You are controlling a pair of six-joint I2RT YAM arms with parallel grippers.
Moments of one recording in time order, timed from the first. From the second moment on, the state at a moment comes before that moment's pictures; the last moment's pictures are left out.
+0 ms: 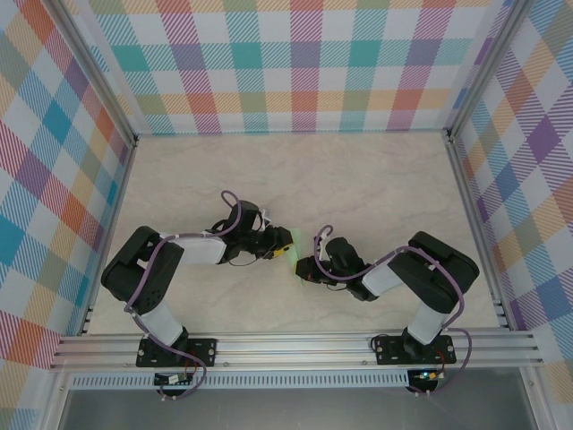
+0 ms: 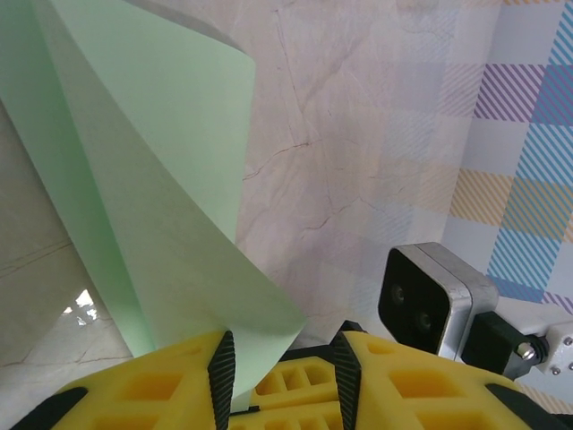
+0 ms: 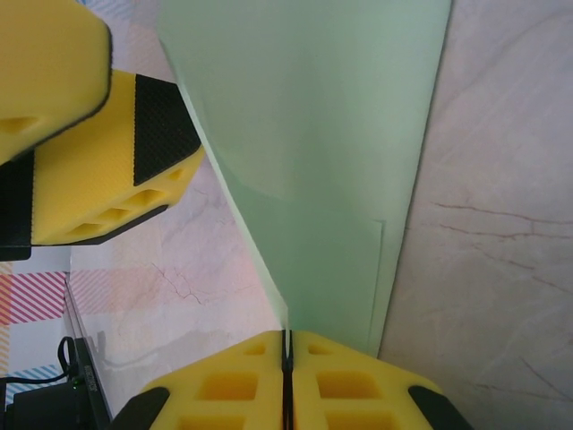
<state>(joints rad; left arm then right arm) -0.56 1.68 0.73 0.21 0.59 -1.06 0.80 1.71 0.39 0.74 -0.36 0.98</state>
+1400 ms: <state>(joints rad) -0.56 1.79 0.75 0.26 0.61 -1.02 0.79 1.63 0.49 0.40 -0.34 1.03</state>
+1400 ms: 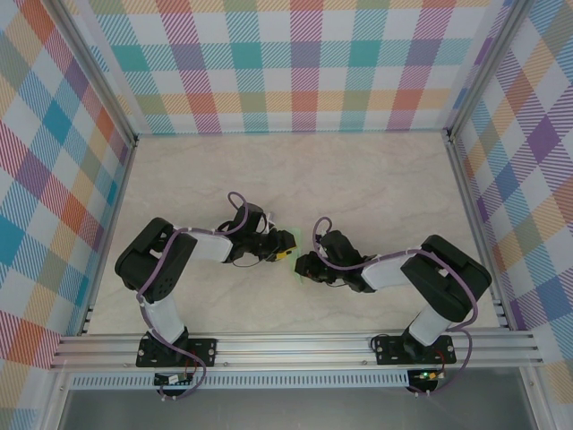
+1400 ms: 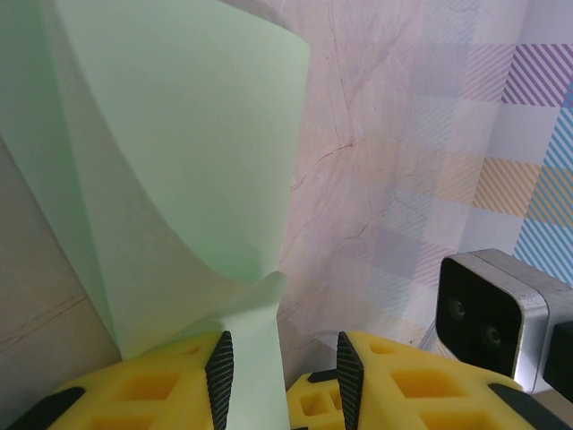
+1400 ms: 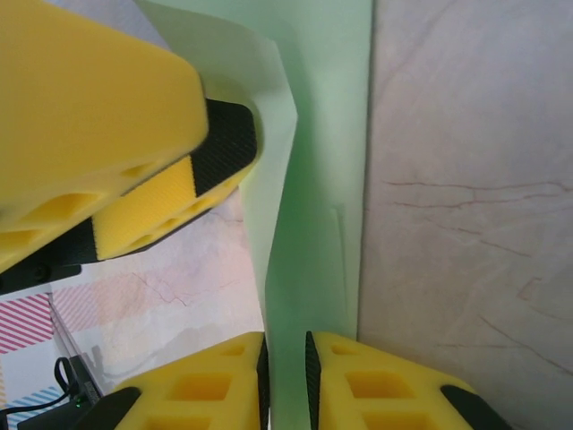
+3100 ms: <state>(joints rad) -0.56 1.83 0.82 0.23 0.61 -0.98 0.73 1.67 0.46 0.48 -0.47 1.14</state>
